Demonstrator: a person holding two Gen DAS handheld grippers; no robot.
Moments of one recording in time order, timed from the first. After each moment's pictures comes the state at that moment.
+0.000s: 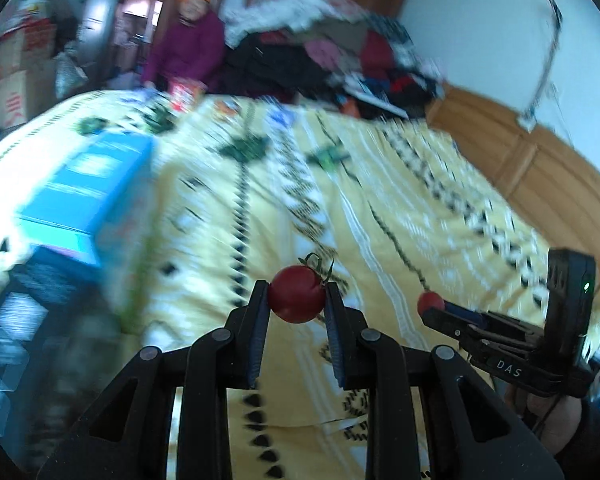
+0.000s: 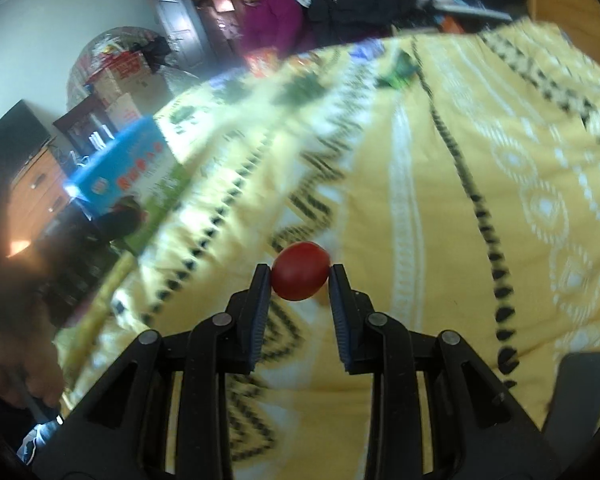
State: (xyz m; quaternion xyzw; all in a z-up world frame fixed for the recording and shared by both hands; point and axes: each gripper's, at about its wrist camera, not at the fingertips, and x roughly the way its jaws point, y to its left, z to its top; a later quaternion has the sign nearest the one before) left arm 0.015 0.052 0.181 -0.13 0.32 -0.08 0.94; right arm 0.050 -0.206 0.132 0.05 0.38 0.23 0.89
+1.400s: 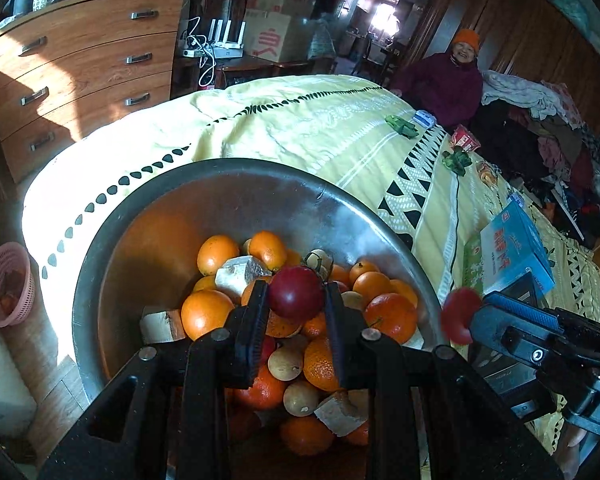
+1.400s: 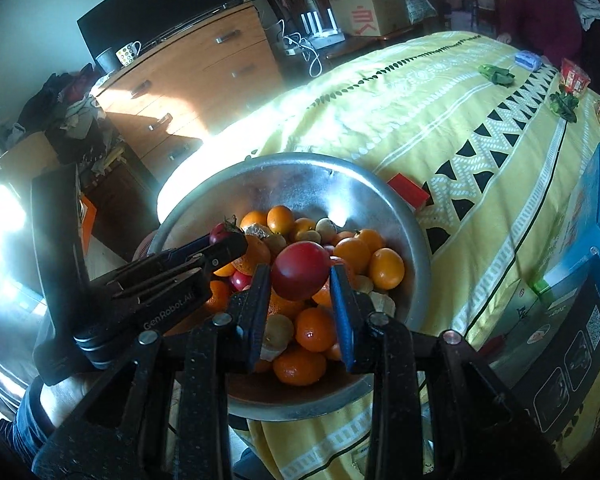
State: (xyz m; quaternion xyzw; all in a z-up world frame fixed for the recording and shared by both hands) left arm -0.179 0.411 0.142 -0.26 0.34 0.24 0.87; right arm -0.079 0.250 0.188 -0.10 0.43 0.51 0.74
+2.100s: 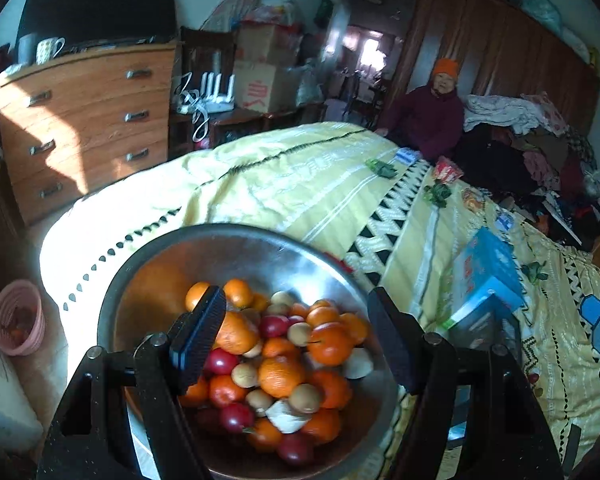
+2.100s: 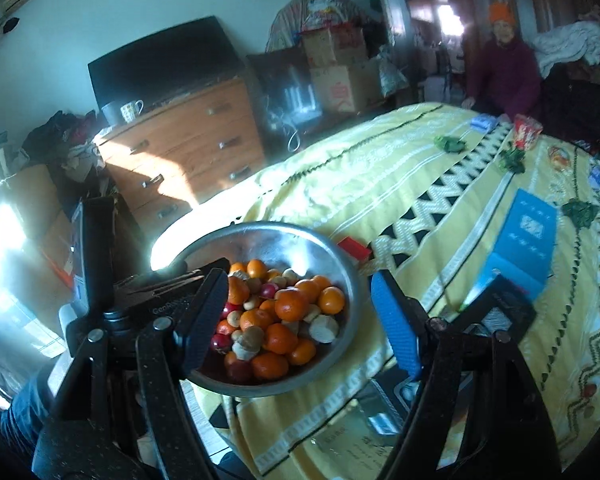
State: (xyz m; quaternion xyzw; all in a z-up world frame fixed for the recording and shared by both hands) left arm -0.189 0.350 0.213 -0.20 0.26 0.25 0.91; right arm -0.104 0.125 0.258 -0.05 0.28 0.47 0.84
